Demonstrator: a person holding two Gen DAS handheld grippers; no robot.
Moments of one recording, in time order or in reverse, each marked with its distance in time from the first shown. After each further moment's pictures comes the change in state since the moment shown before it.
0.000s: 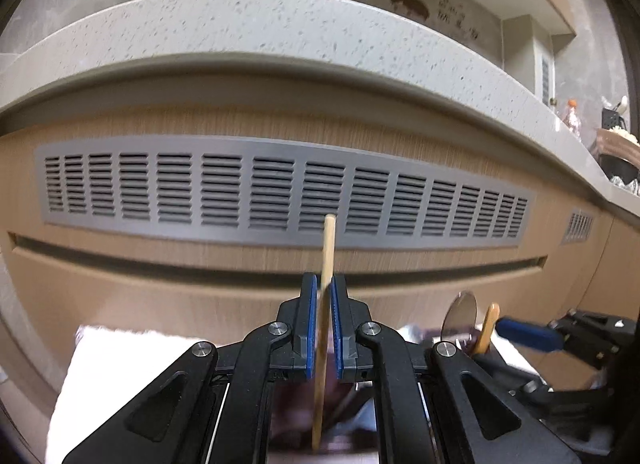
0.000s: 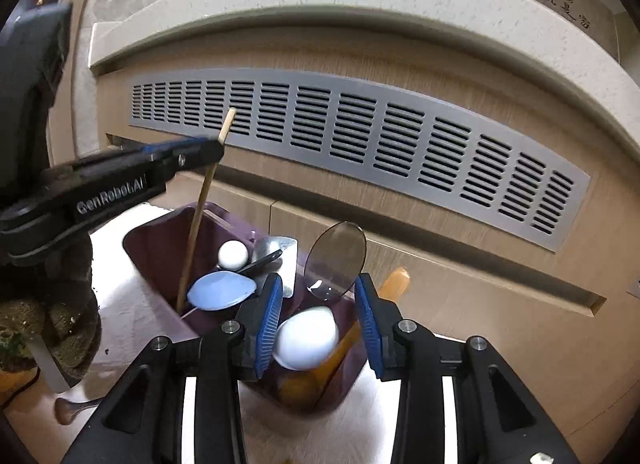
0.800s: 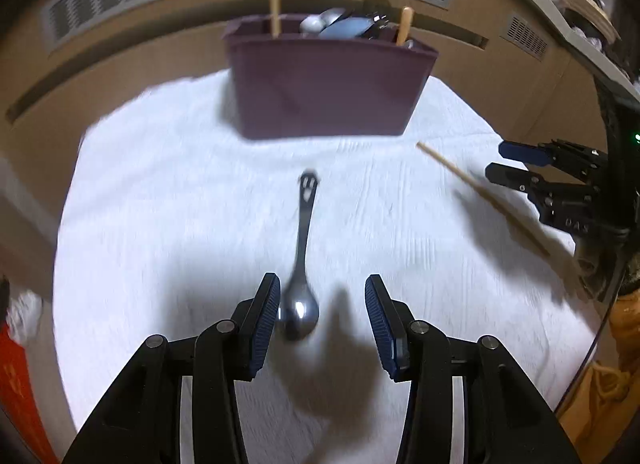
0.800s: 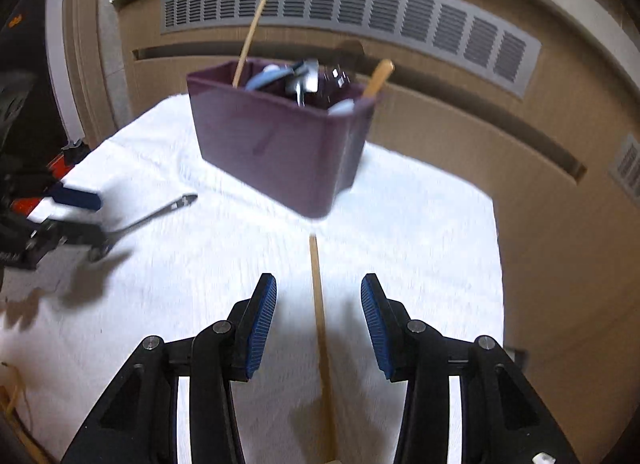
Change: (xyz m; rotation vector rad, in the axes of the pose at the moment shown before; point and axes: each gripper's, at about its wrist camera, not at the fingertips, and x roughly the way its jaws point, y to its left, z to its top) left arm -0.131 -0.008 -0.137 0.108 0.651 -0.083; right arm -0.076 0.000 -0.105 0.035 0.318 0.043
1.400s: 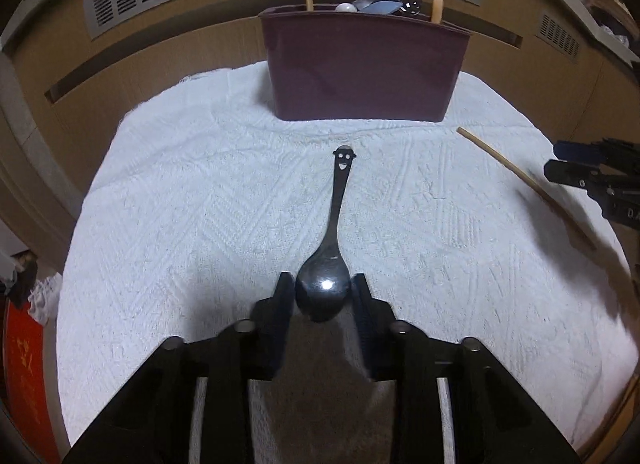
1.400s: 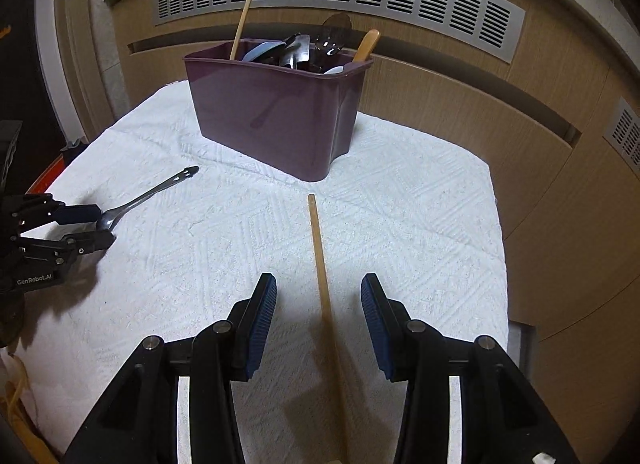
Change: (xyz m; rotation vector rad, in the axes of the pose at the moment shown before) left arm 0.018 -0.011 -0.017 -0.017 -0.073 0.178; right arm -0.006 -0.001 -0.022 0.033 0.045 0.004
